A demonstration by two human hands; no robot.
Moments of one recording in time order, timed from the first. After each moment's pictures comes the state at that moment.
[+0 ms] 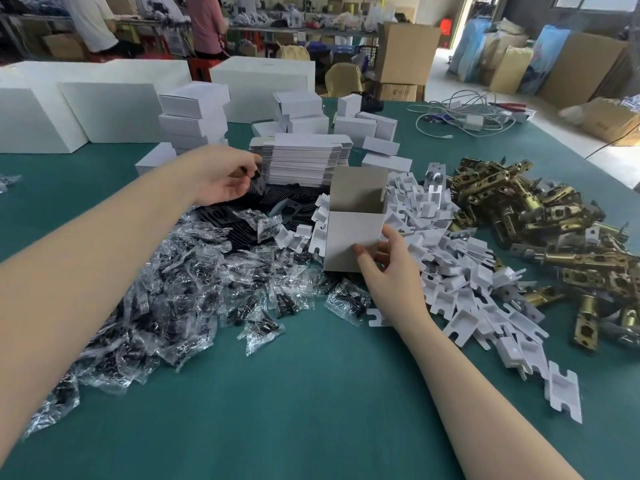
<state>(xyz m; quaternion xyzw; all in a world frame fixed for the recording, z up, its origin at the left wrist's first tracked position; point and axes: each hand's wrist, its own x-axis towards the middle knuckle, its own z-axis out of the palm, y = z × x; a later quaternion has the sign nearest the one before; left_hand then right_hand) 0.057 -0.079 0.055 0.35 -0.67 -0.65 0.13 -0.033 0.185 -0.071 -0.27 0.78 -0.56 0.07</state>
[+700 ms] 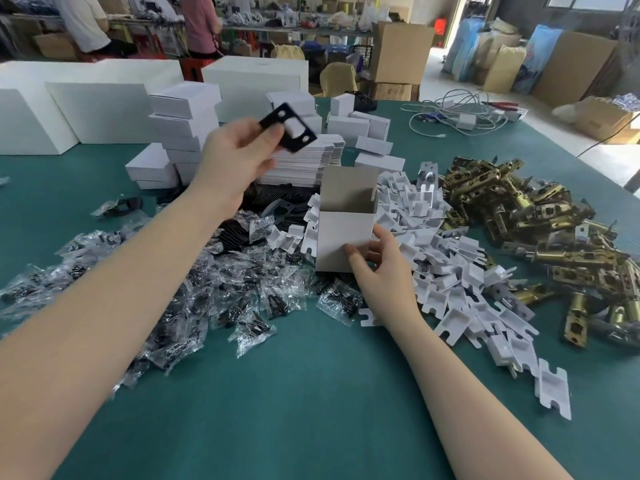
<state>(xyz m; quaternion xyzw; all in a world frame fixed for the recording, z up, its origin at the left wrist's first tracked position) 0.056 -0.019 0.054 0.14 -0.68 -0.63 0.35 -0.033 0.185 -0.073 -0.28 0.77 -0.57 0.07</state>
